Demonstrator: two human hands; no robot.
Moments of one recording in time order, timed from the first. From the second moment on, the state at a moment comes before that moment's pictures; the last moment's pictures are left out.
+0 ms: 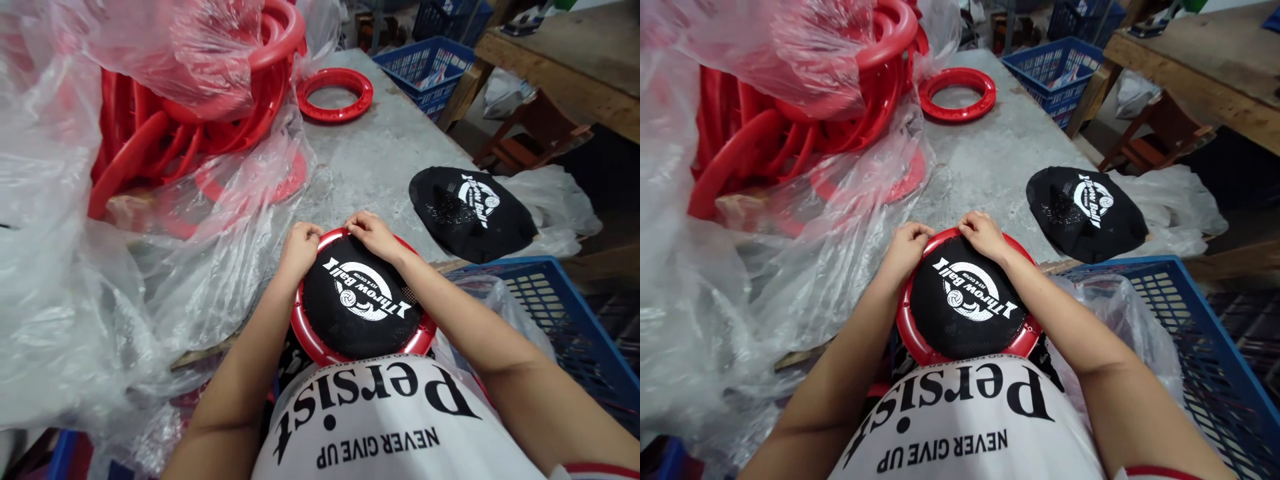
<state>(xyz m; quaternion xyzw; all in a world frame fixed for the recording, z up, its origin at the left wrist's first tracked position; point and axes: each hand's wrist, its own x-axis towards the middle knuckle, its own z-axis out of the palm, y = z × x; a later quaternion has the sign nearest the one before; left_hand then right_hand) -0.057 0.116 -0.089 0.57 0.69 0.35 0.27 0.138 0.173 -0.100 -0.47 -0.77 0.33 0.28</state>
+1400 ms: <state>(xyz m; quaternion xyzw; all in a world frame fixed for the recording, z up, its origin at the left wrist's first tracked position) -0.037 0.138 -0.098 0.66 0.62 0.31 0.30 0.138 0.164 -0.101 -0.53 -0.75 0.33 0.21</state>
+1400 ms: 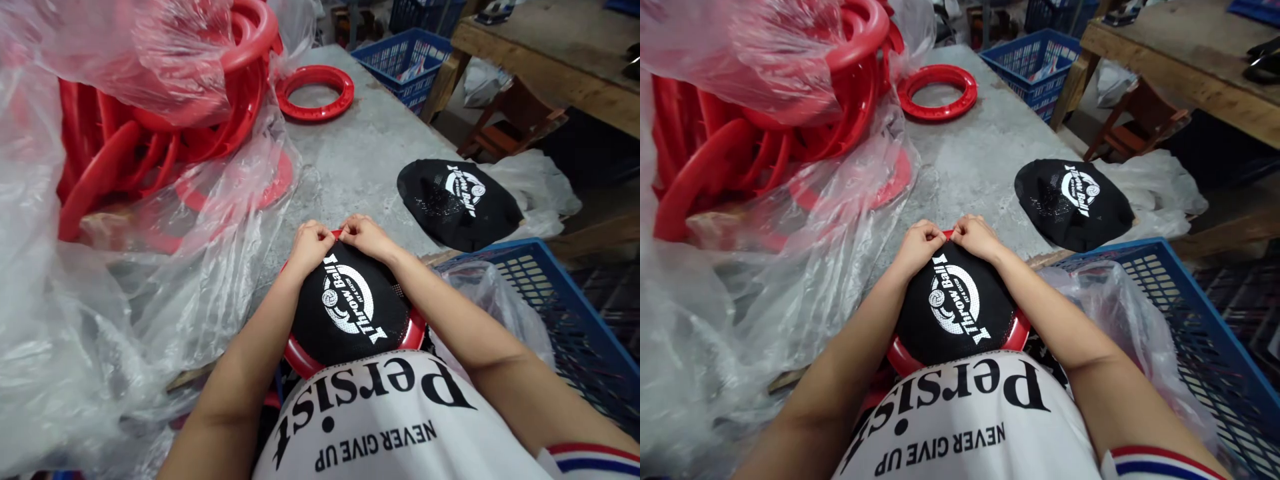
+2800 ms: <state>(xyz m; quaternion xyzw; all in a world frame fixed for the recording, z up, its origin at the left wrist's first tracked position) -0.044 0.134 -0.100 0.62 0.64 0.35 0.28 0.135 0.161 -0.097 -0.58 -0.73 0.31 0.21</state>
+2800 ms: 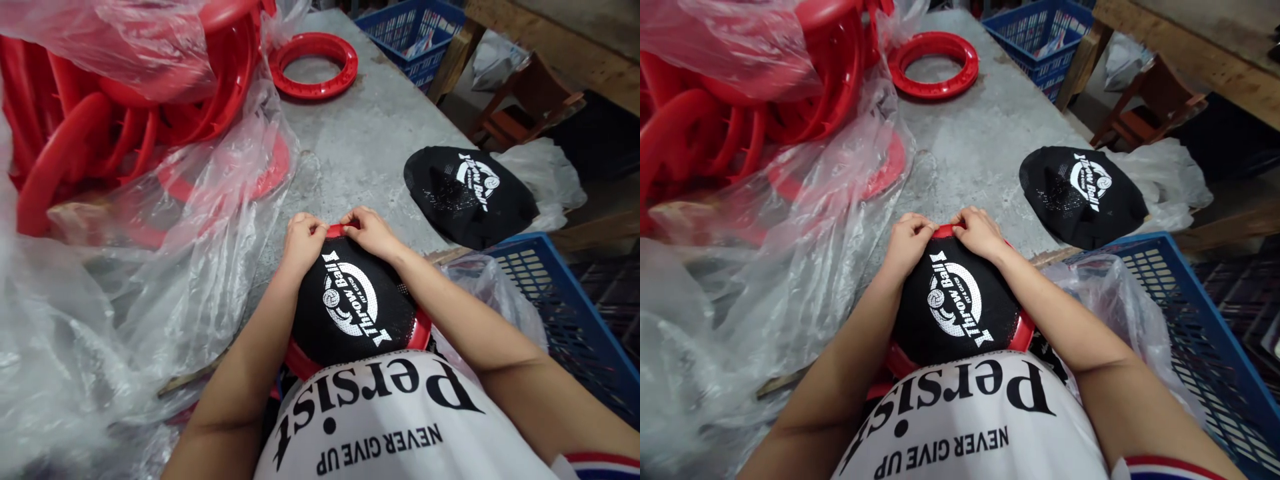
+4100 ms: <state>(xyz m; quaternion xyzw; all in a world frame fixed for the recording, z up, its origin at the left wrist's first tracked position) -0.082 0.094 -0.080 0.66 0.66 0.30 0.21 0.143 0.169 -0.084 -0.52 -0.51 0.53 0.43</state>
